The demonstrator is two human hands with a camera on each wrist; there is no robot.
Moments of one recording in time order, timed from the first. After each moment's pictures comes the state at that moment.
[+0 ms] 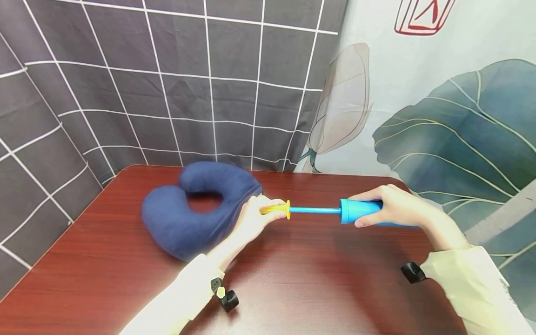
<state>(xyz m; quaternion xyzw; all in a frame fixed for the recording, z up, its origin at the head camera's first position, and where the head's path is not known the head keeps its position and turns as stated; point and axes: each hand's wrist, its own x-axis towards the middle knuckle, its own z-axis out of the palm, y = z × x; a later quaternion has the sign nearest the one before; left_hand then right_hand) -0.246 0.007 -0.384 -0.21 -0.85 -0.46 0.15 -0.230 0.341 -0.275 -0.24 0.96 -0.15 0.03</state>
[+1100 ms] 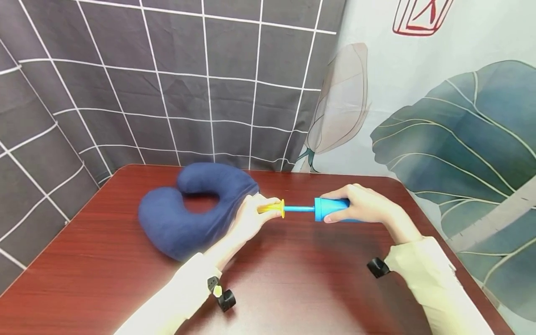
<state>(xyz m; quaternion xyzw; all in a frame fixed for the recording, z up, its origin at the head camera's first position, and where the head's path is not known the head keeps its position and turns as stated) -0.247 0.006 -0.380 -0.20 -0.87 -0.43 0.16 -0.248 0.292 -0.287 -0.26 0.95 -0.15 0.05</state>
